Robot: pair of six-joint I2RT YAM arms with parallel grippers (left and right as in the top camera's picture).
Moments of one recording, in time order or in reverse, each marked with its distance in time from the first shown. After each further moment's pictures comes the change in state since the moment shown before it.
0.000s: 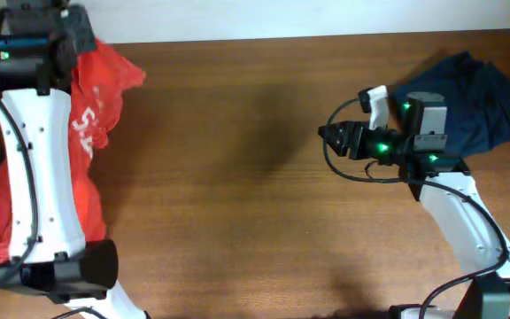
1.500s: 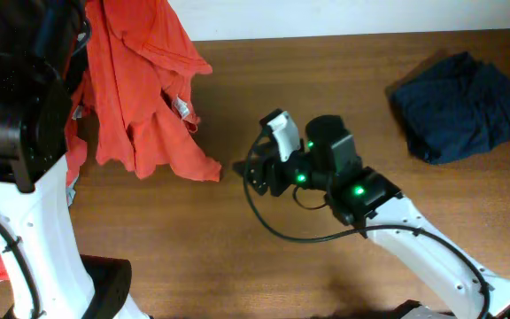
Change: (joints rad) left arm -0.194 -0.068 0.411 0.130 0.266 -0.283; right arm 0.546 -0.079 0.005 0.096 0.299 0.003
